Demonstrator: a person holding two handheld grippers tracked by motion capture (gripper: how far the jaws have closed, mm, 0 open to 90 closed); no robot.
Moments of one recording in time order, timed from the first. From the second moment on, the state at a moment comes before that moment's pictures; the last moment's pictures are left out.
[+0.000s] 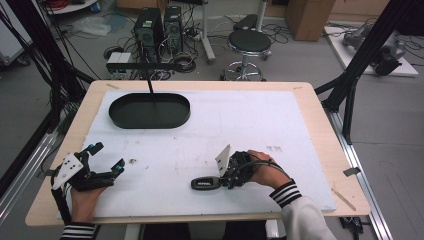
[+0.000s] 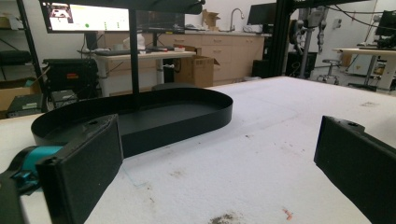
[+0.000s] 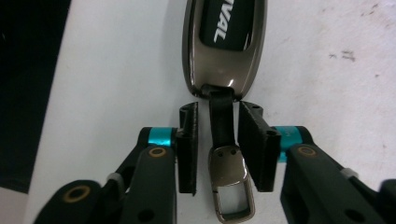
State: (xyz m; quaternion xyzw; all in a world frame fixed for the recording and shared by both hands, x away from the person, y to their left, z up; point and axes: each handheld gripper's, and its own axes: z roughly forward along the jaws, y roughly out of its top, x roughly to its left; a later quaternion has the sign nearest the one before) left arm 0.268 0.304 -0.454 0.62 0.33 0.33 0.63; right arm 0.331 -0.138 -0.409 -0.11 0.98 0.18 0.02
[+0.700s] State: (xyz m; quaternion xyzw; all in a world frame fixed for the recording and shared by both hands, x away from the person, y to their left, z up) left arm 0.268 0.304 -0.454 0.62 0.33 0.33 0.63; right arm 0.330 -0.142 -0.402 -0.10 0.97 0.21 0.02
